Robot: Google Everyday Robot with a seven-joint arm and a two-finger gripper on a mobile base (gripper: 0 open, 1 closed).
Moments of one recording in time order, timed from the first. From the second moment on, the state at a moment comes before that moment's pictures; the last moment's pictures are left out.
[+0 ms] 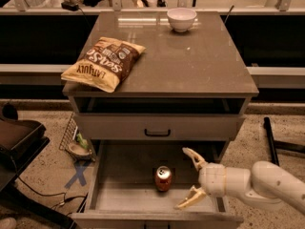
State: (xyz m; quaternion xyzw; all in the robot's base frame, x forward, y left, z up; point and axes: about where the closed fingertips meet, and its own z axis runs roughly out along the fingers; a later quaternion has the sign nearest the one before) arm 0.434 -0.089 0.599 -0.52 0.61 0.32 0.50
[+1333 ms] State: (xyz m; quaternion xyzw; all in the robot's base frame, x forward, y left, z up) arm 0.511 -0.087 0.500 -0.47 0.63 0.34 0.51
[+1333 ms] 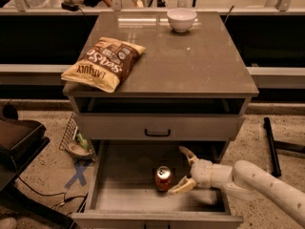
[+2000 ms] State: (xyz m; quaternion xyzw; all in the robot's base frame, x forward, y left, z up) arm 0.532 -0.090 0.446 -0.47 0.62 0.33 0.53
